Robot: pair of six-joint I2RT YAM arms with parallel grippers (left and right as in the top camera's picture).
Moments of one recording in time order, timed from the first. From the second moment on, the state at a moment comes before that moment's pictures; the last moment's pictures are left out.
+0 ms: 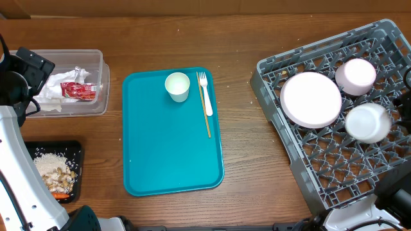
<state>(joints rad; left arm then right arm) 0.43 1.57 2.01 -1.45 -0.03 -0.69 -0.72 1.83 1.67 -1.27 -0.18 0.41</state>
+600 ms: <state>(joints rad) 0.43 1.57 2.01 -1.45 -0.03 -0.69 -0.22 1.66 1.80 -1.36 -0.16 0.32</state>
